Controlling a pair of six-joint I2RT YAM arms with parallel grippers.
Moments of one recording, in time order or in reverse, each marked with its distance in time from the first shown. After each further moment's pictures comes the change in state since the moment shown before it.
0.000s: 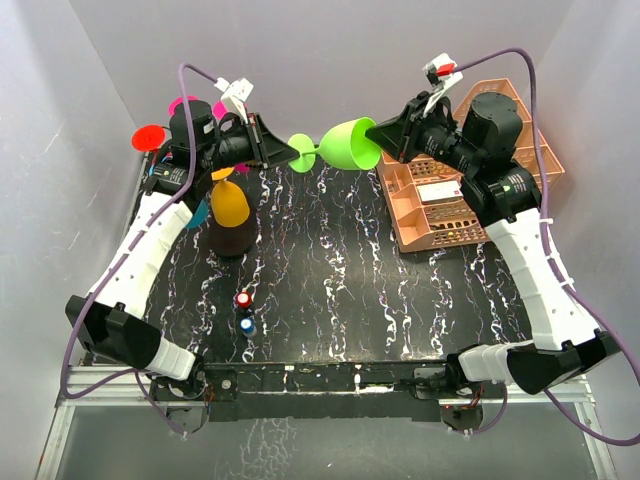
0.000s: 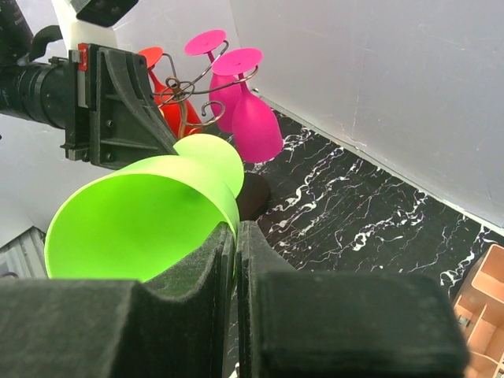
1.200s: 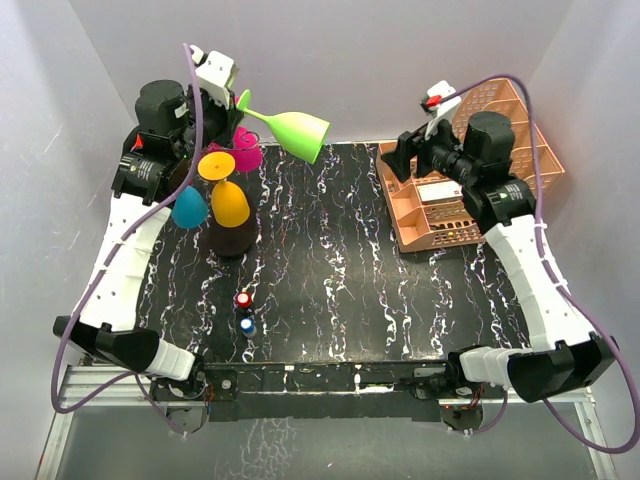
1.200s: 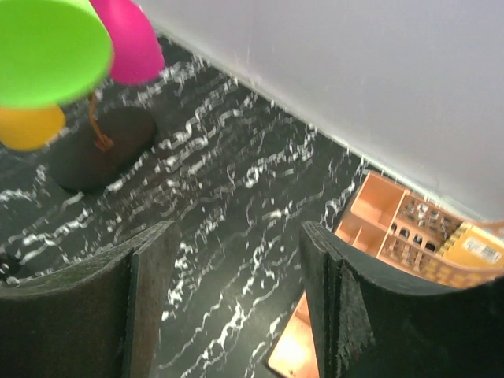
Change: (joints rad) left arm 0.020 -0.021 0.245 -0.229 -0.489 0.664; right arm -0.097 -0.059 -0.167 -0.029 0.092 -0.291
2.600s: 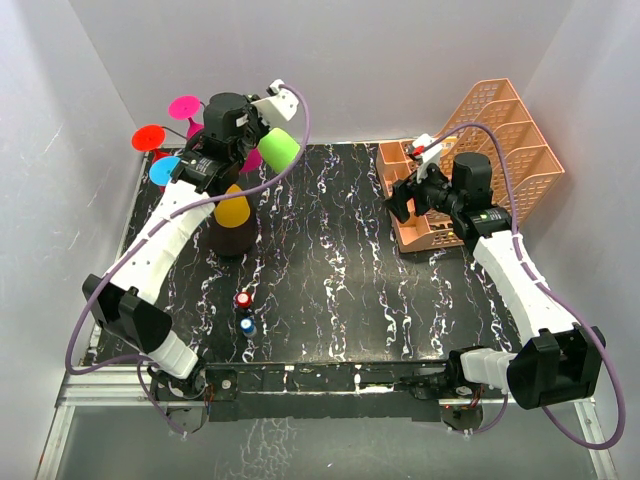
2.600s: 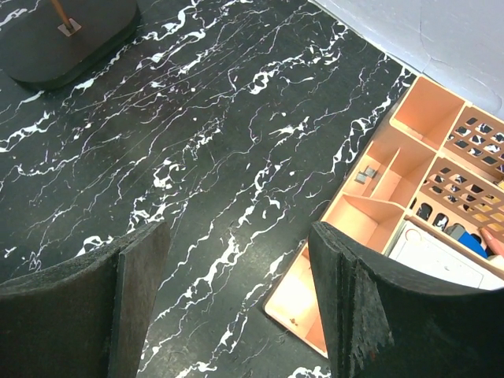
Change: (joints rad) left arm -0.162 0.138 -0.097 0.175 -0.532 0.659; right arm -0.074 -0.032 -0.421 0.133 -0.083 -0.158
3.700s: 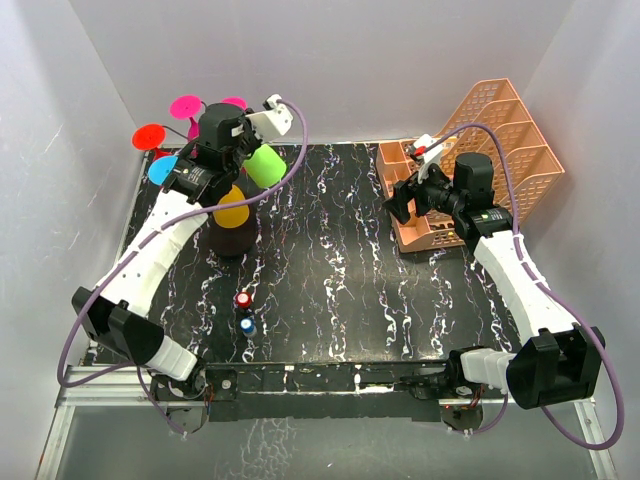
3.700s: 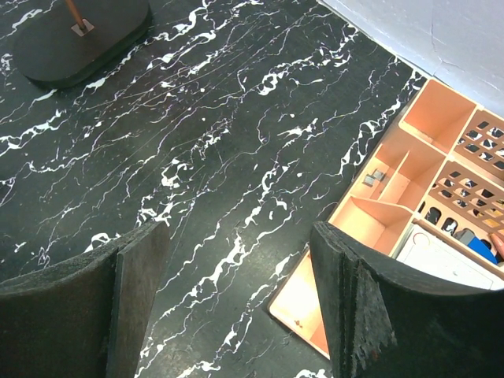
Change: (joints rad) left arm -0.005 -0.076 -0.073 -0.080 -0.065 0.077; right arm -0.013 0.000 -0.006 0.000 -0.042 -0.001
